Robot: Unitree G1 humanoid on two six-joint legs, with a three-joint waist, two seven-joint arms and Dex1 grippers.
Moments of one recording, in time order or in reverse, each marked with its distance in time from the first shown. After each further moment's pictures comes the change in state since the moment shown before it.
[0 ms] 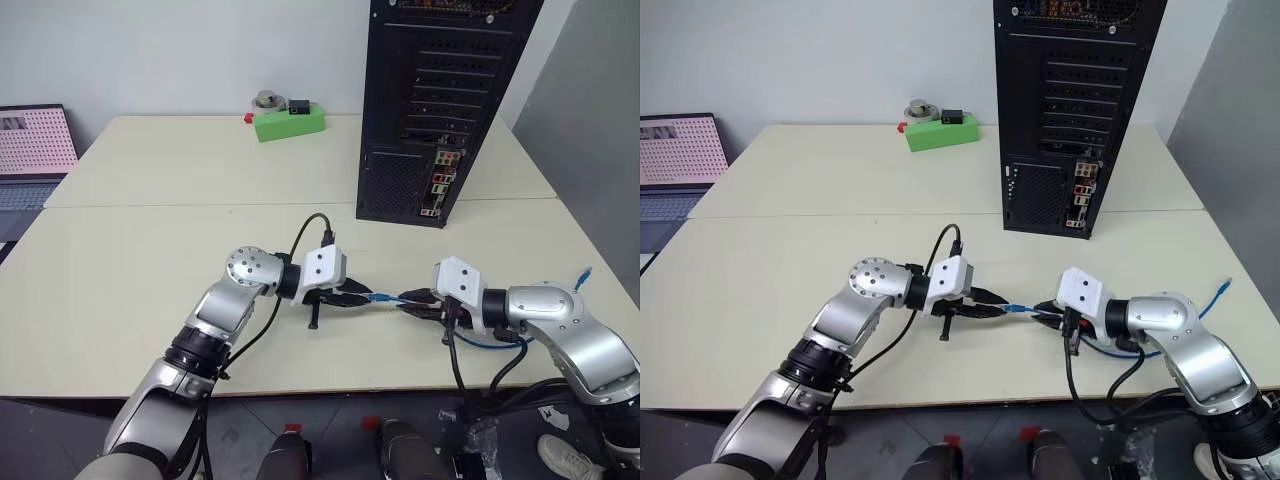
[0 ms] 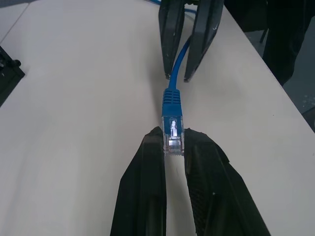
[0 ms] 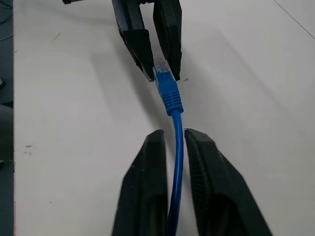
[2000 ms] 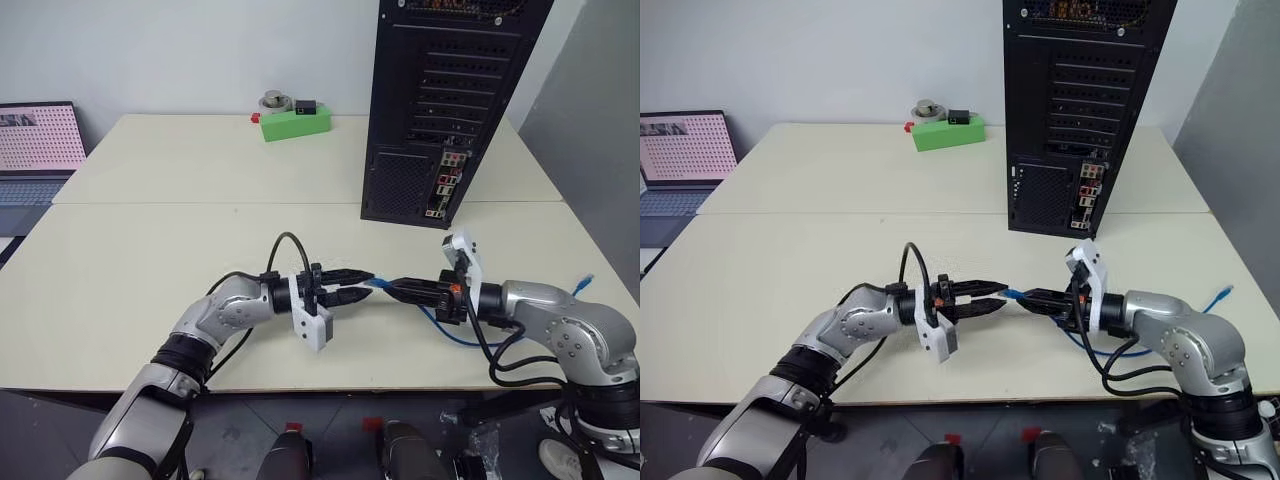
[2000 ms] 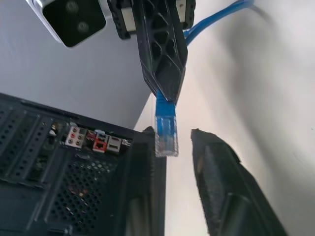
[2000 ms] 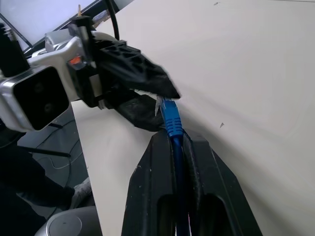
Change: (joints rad) left arm 0.017 0.055 -0.028 0.343 0.476 -1.089 0.732; right arm -0.071 0.179 -0.197 0.049 0.502 0.480 -0.192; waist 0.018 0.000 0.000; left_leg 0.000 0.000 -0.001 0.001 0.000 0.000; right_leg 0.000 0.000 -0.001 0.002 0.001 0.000
